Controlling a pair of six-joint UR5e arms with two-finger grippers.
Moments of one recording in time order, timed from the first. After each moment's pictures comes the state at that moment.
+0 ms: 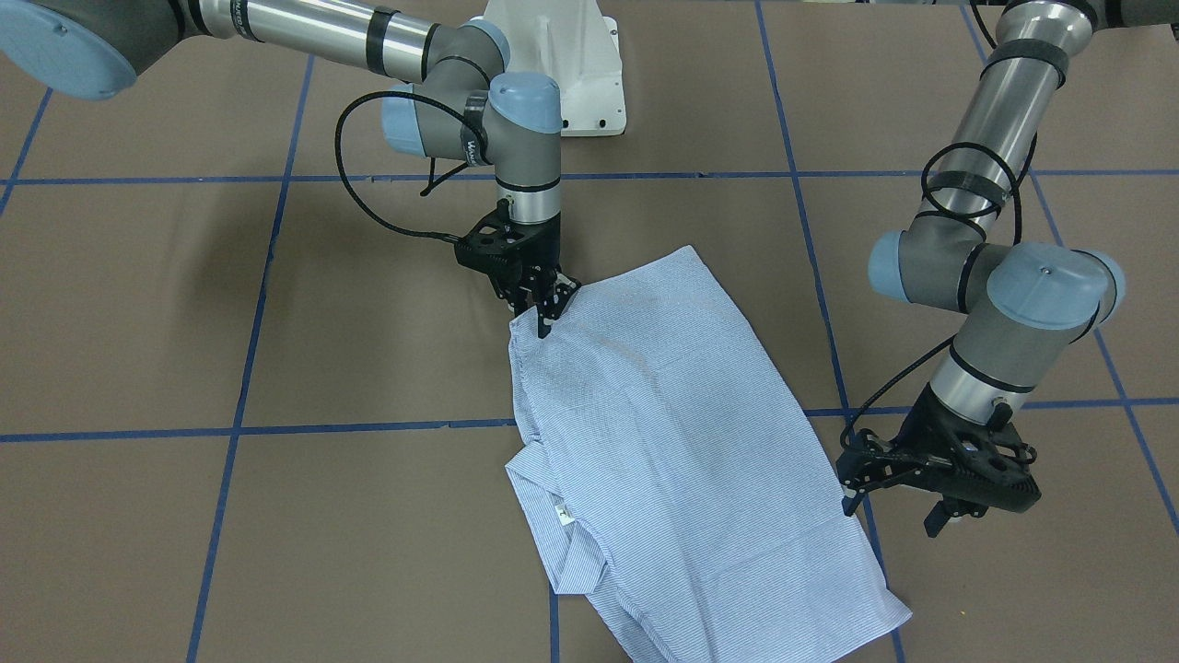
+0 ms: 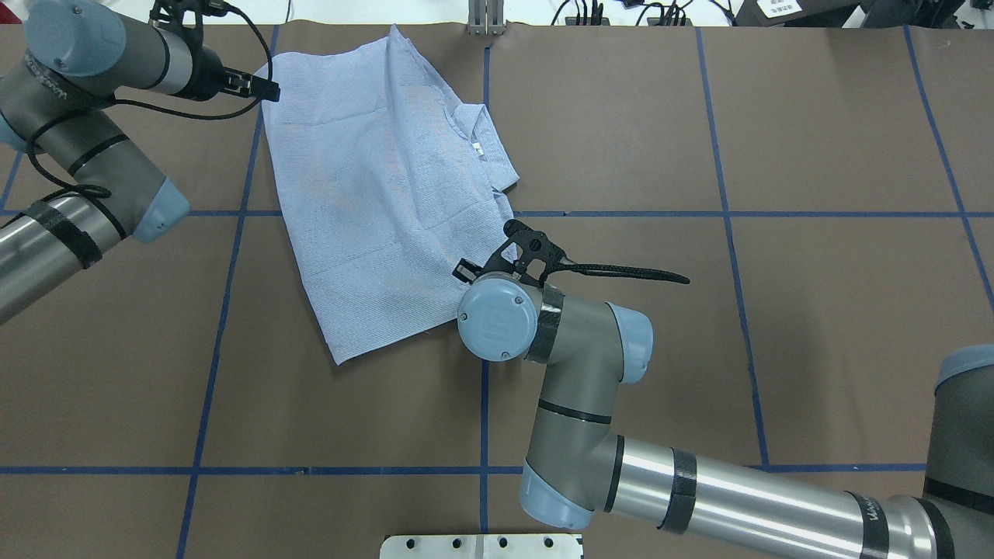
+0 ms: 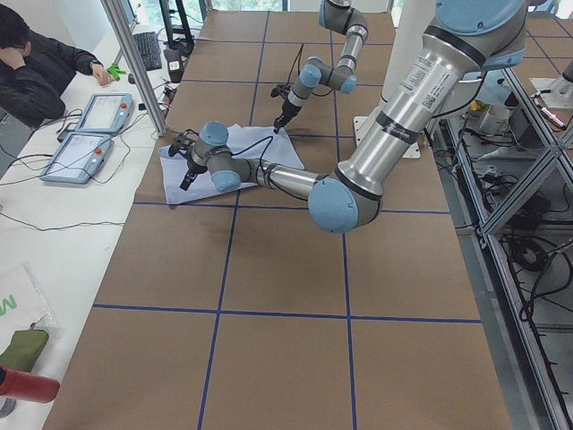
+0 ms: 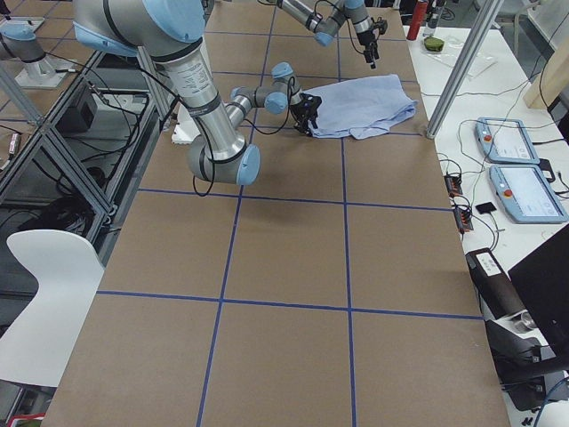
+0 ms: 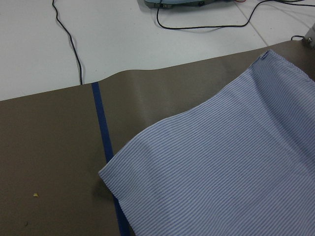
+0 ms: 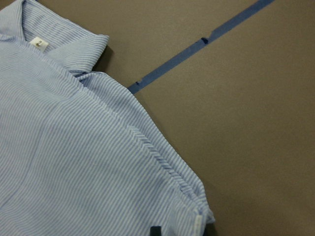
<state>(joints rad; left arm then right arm) -0.98 -2.17 -1.13 -2.47 -1.90 -0.74 0.35 -0.81 1.45 -1.37 1.35 1.91</state>
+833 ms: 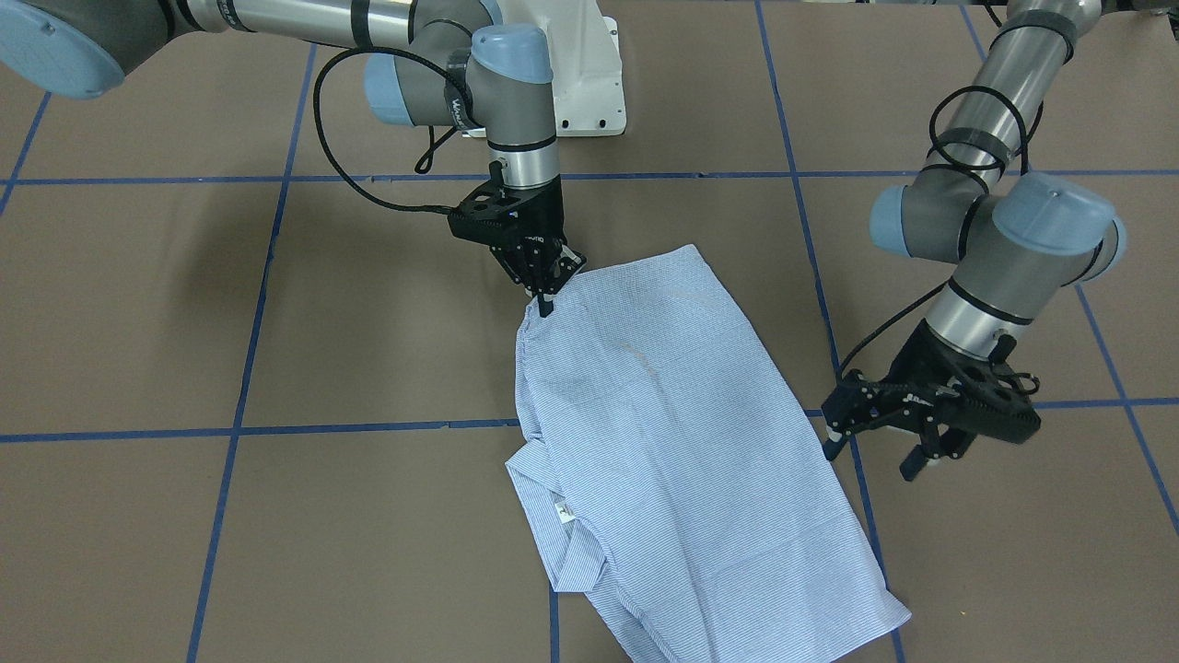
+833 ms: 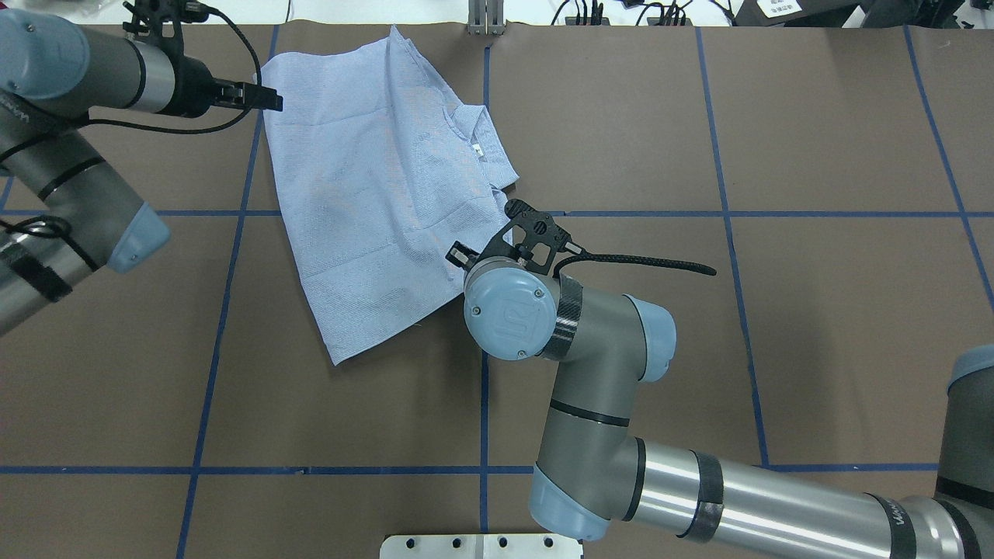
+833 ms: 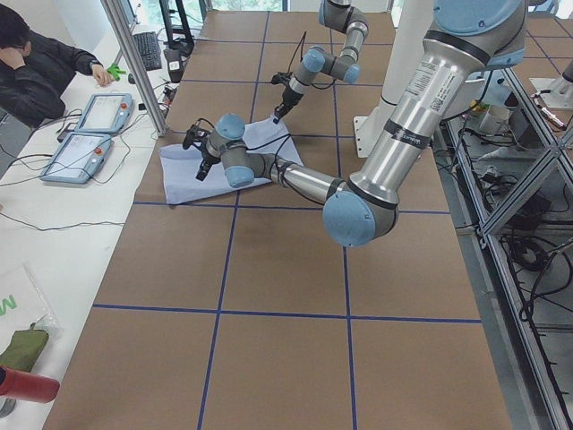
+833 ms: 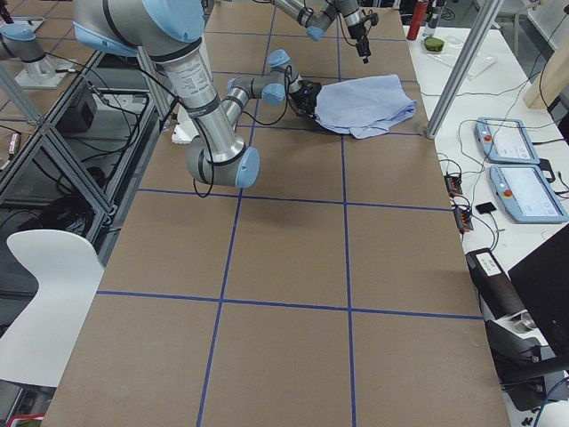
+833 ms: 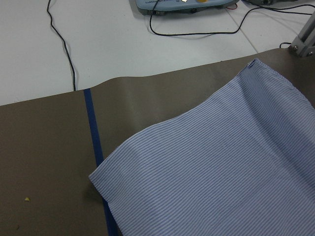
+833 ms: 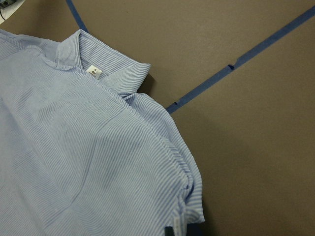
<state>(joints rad) -0.94 -2.01 -1.42 -2.46 -1.94 -0.96 0.36 -0.84 1.58 -1.38 1.33 1.90</state>
